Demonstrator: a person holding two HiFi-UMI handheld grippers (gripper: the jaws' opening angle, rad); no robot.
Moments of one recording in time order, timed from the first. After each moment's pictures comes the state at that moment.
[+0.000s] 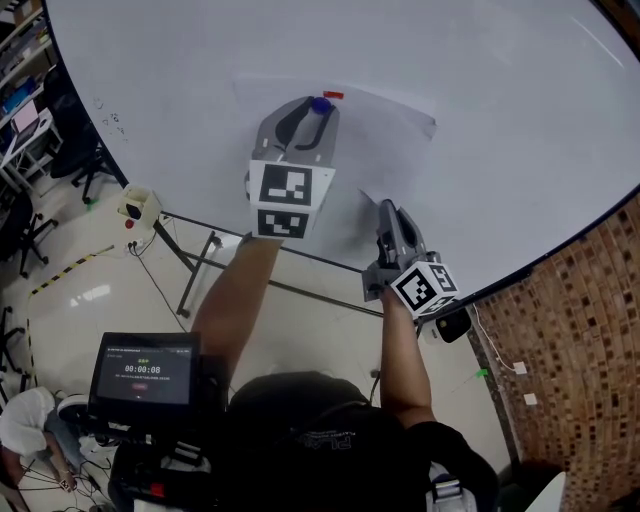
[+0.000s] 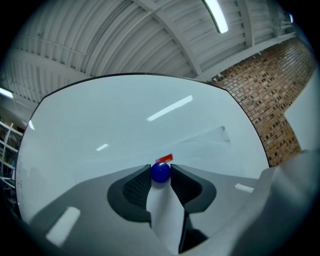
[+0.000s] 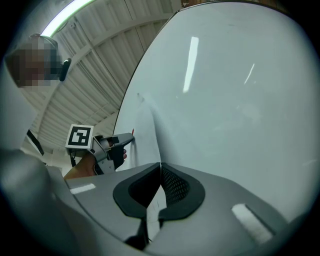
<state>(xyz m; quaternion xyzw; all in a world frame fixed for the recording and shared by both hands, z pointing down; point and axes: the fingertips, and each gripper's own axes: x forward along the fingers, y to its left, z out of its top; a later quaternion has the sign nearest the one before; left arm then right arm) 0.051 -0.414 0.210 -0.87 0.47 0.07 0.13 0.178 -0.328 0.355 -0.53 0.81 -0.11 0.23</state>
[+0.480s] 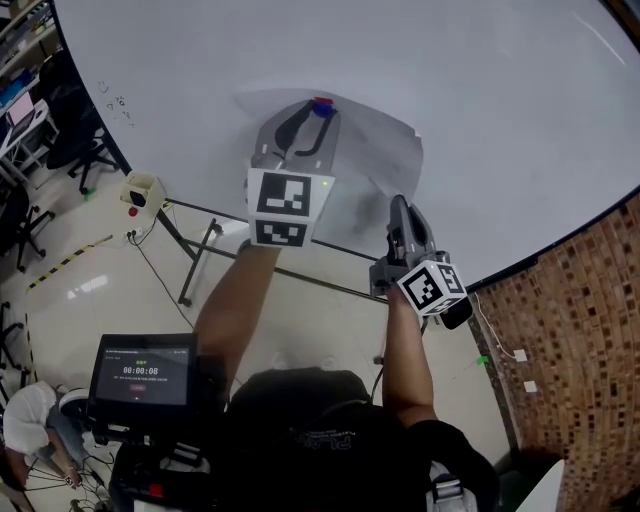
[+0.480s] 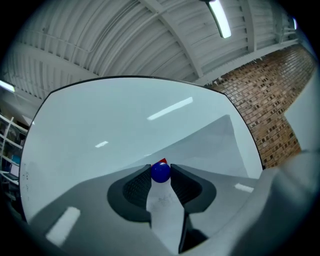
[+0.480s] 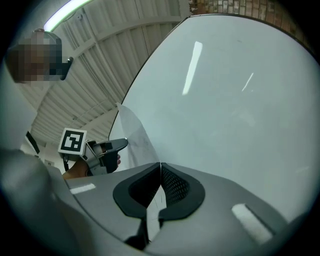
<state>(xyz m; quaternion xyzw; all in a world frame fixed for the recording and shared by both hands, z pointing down) 0.021 -0.395 0.228 -0.88 0.46 0.07 0.12 0.165 -0.308 0.351 -0.56 0.79 -0.09 0.22</state>
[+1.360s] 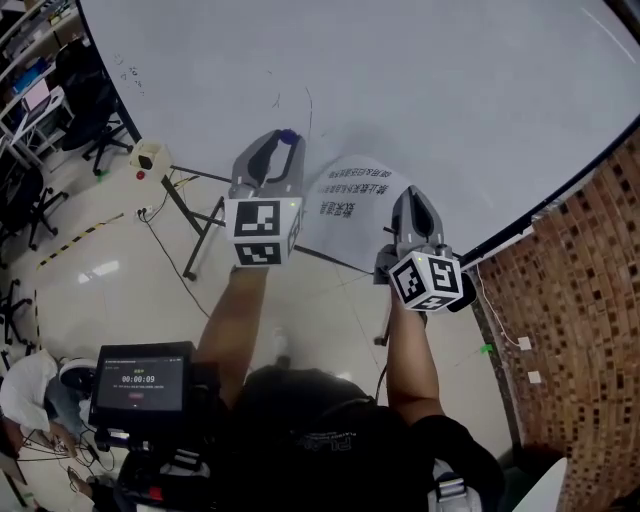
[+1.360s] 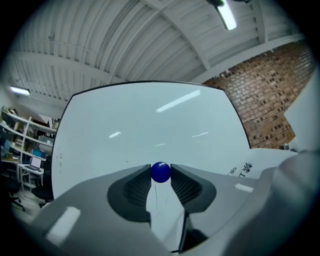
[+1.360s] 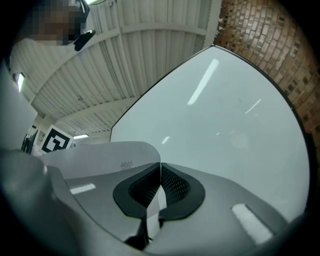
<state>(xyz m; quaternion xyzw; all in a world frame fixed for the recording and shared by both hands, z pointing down) -0.008 -0.293 0.310 -0.85 0.53 0.05 0.06 0.184 -0.215 0.349 -0.62 0.77 0.00 0.15</state>
